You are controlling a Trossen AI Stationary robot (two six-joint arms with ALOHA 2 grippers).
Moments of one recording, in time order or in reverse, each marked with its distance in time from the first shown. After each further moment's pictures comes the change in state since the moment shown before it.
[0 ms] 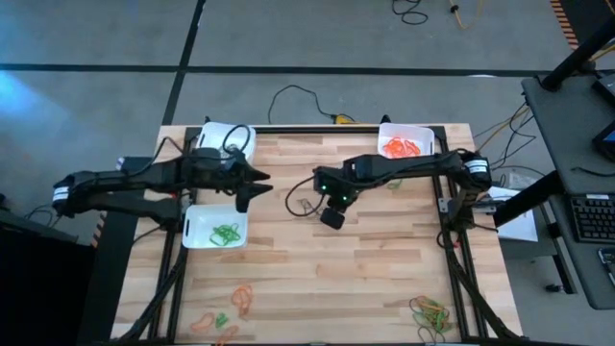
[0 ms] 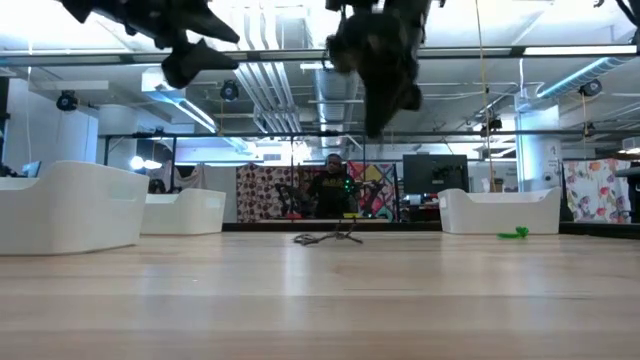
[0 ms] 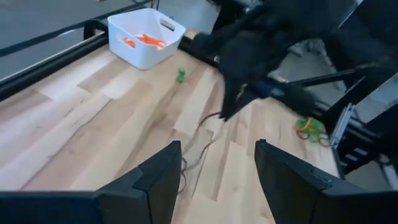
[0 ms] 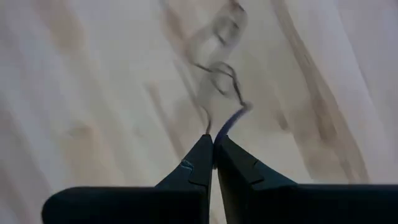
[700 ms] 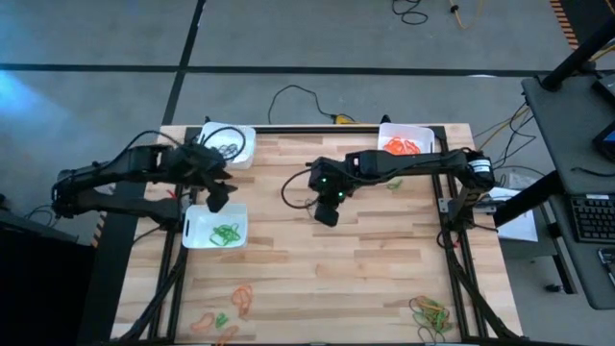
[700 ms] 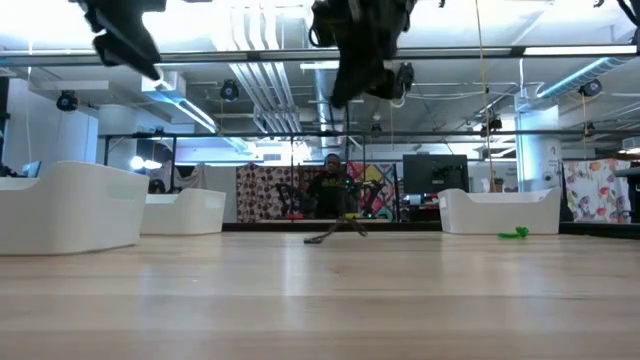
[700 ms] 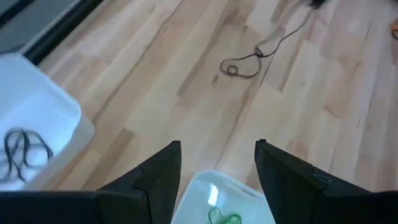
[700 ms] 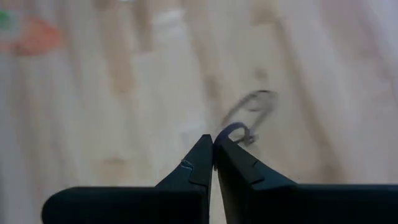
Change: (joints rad) left arm -0.001 -0.050 0.300 -0.841 -0.137 0.046; right arm -0.010 -0.021 0.046 0.137 -0.069 -0.081
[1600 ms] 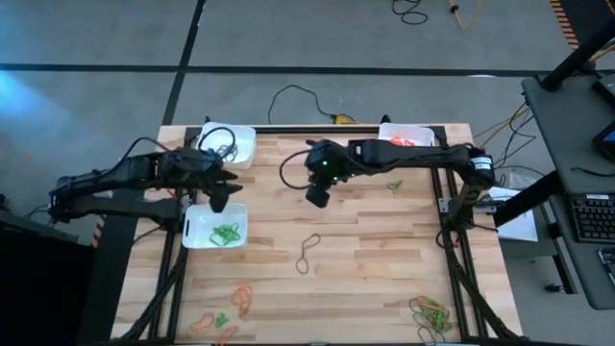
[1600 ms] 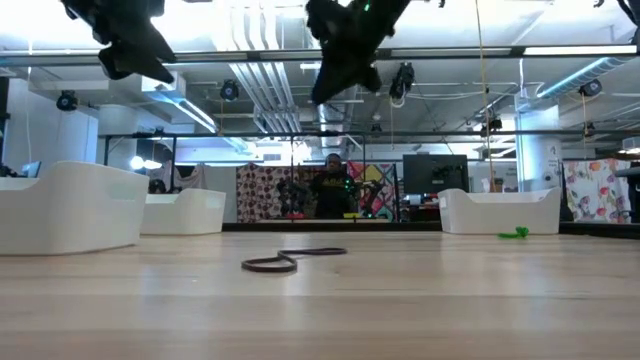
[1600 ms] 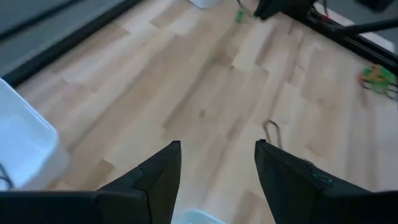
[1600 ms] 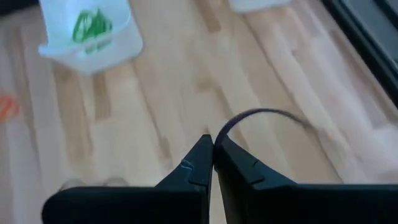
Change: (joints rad) left arm 0.000 -0.120 -0.174 0.251 -0.006 -0.047; right arm -0.075 -0.005 0.019 0.140 0.173 -0.061
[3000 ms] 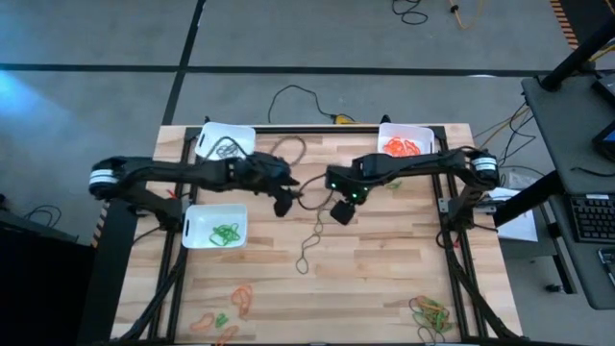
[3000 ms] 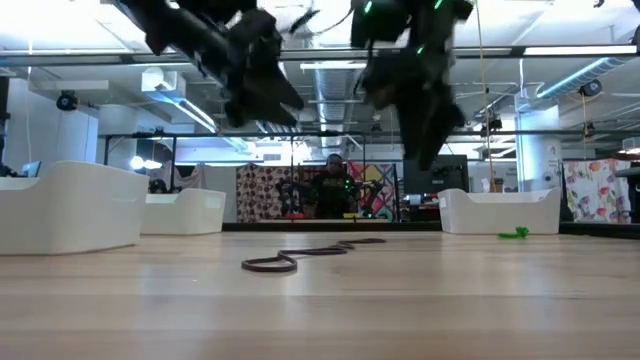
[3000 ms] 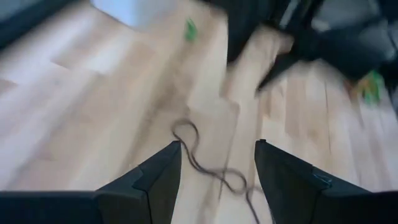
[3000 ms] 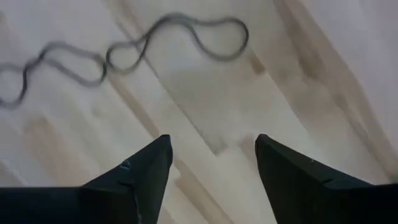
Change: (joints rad) left arm -0.011 0.664 0.027 0.711 0.155 0.116; right arm 0.034 -0.044 -0.252 -0.296 -0.125 0.301
